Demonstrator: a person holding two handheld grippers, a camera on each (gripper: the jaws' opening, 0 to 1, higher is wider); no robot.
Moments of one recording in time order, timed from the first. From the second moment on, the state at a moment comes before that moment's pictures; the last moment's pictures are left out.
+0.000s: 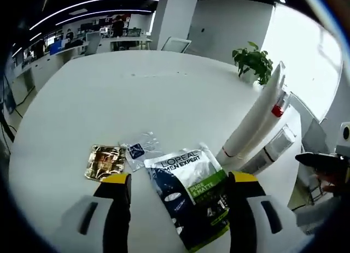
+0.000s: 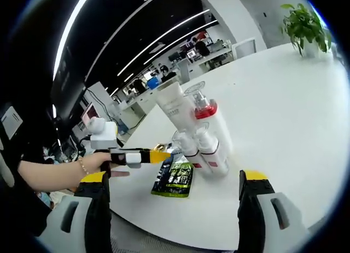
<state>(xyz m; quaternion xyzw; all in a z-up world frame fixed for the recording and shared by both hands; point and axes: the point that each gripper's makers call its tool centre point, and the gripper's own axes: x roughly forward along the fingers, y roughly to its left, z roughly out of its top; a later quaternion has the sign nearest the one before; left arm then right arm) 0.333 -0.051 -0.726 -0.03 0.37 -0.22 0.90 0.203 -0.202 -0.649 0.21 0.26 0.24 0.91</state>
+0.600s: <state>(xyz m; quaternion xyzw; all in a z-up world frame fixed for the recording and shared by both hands) 0.367 -0.052 -0.750 -0.01 0.39 -0.12 0.91 0.206 -0.210 -0.654 0.23 0.27 0.22 0.91</state>
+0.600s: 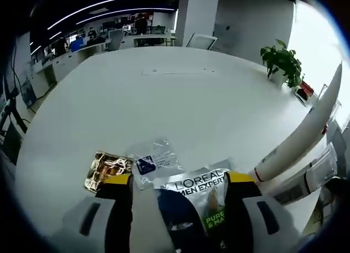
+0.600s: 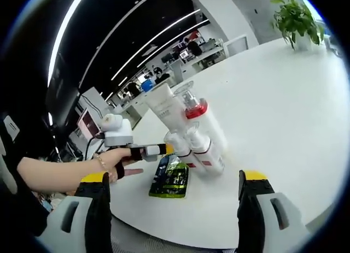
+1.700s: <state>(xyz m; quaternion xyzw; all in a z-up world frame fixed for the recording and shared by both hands) 0.409 -0.030 -0.767 0.05 0.40 -0.10 0.91 0.207 -0.215 -0.659 0.24 0.28 0.20 0.91</state>
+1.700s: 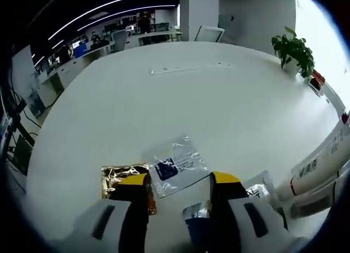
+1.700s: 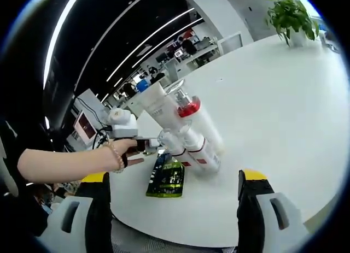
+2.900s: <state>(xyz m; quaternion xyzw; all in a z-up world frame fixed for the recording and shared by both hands) 0.380 -0.030 -0.705 0.06 0.33 -0.21 0.92 0.208 -0.213 -0.657 0.24 0.27 0.21 0.91</state>
